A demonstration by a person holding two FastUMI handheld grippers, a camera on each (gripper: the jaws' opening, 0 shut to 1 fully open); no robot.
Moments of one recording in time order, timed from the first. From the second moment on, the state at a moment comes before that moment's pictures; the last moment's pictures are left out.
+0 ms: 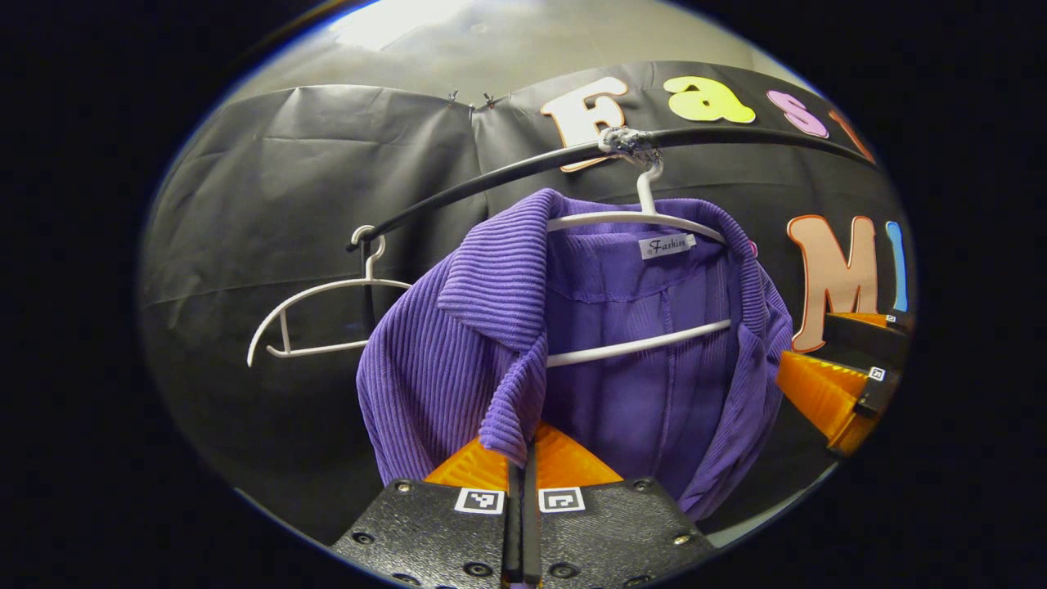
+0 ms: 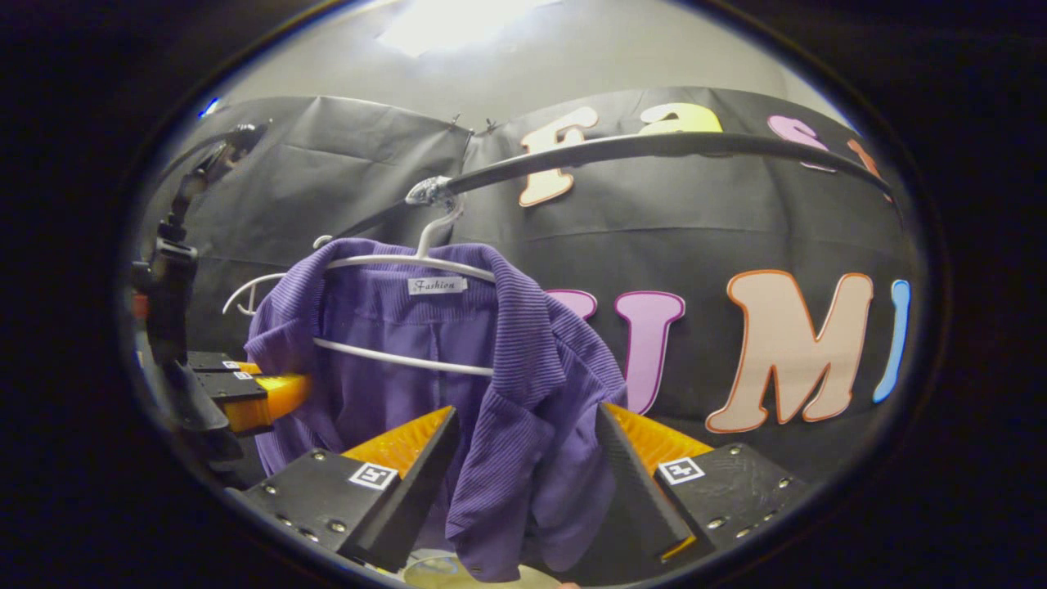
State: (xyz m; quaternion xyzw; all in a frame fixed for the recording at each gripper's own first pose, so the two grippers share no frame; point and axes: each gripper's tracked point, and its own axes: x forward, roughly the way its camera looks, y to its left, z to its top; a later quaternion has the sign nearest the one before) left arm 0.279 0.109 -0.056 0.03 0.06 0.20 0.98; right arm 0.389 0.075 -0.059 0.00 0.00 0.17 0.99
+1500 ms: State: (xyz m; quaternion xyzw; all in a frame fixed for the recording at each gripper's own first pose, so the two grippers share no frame) left arm 0.219 0.166 0.054 0.07 0.00 0.32 0.94; right arm 0.451 0.076 -0.088 -0.04 0.05 0.09 0.99
